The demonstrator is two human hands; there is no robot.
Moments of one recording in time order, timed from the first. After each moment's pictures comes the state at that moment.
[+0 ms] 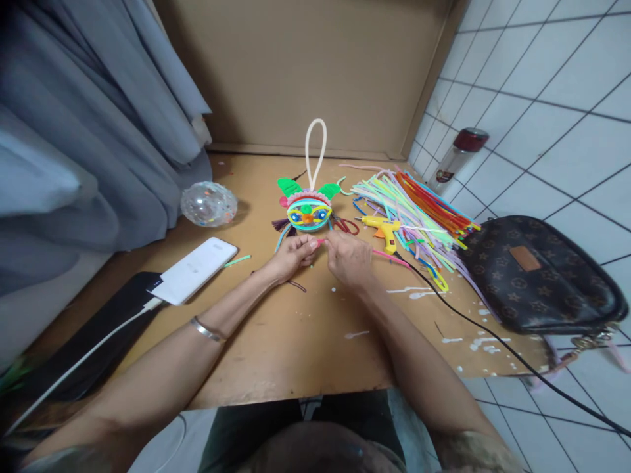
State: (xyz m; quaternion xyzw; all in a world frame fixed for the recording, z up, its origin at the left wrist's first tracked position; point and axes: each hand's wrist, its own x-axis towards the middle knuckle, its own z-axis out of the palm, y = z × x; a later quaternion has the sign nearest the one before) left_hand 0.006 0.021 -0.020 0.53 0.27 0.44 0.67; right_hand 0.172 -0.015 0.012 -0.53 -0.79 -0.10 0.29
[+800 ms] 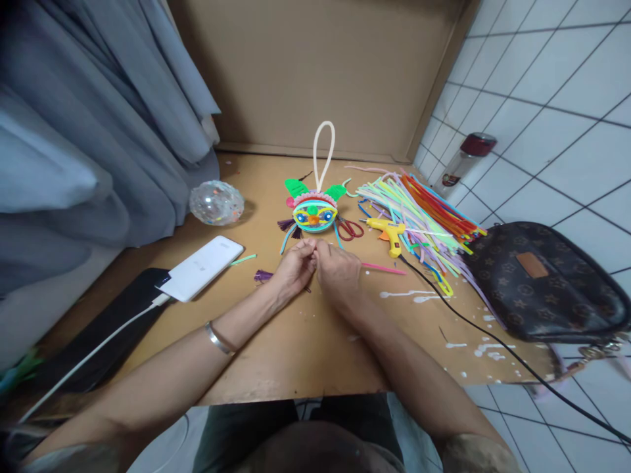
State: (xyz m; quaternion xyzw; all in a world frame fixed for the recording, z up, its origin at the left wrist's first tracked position) left_hand 0.026 -0.005 -0.001 0.23 0.32 0.57 0.73; right_hand 0.132 -0.034 -0.001 -0.59 -0.76 -0.15 0.25
